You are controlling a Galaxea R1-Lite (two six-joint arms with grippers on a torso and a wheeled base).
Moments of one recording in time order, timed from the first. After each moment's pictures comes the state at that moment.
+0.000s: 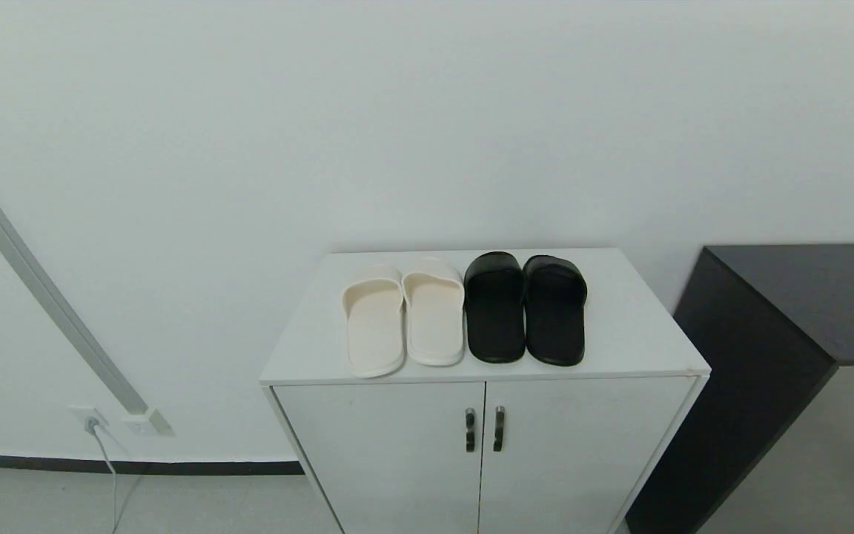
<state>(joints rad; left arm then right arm) 0.00 0.00 0.00 0.00 0.02 0.01 0.00 0.00 0.00 0.00 0.05 -0.03</state>
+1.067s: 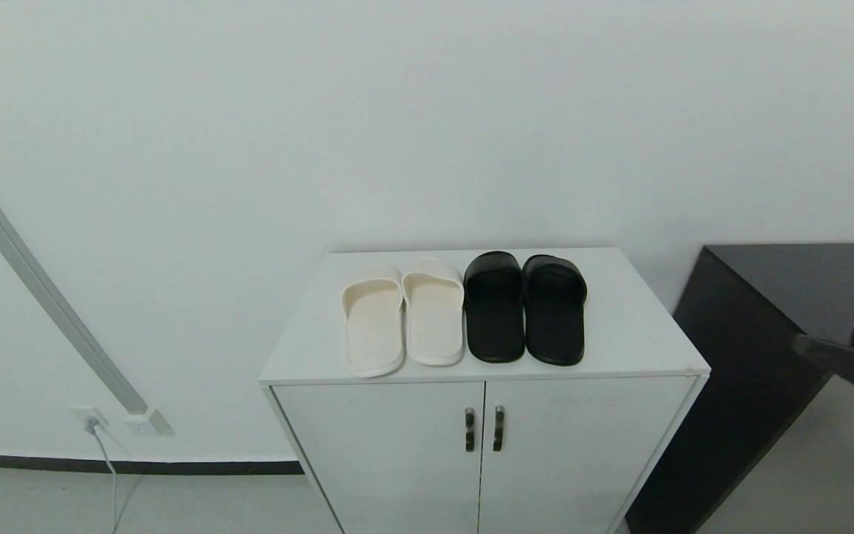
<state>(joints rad) 0.00 0.00 0.00 0.00 0.02 0.00 0.54 0.99 -0.59 -0.21 -0.15 0.24</state>
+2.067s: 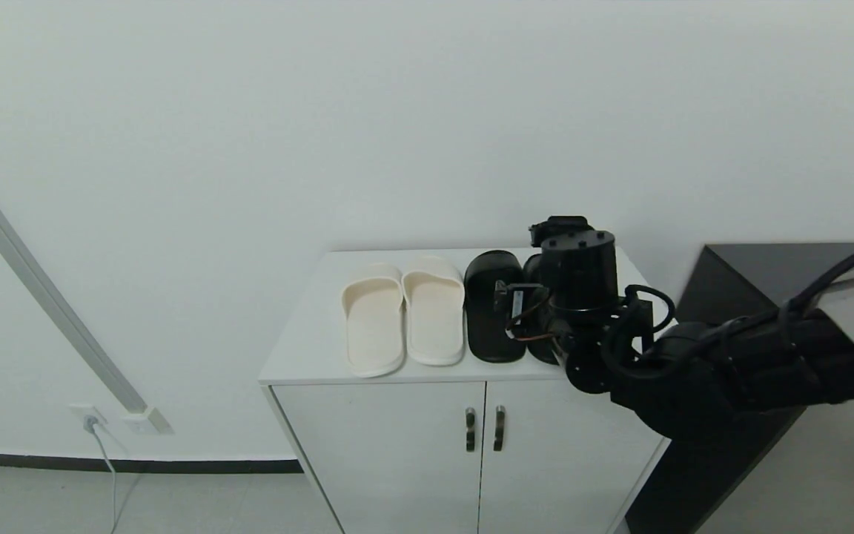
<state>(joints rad) 0.00 0.00 0.00 0.00 0.02 0.00 0.74 2.02 -1.23 -0.59 -0.68 0.21</state>
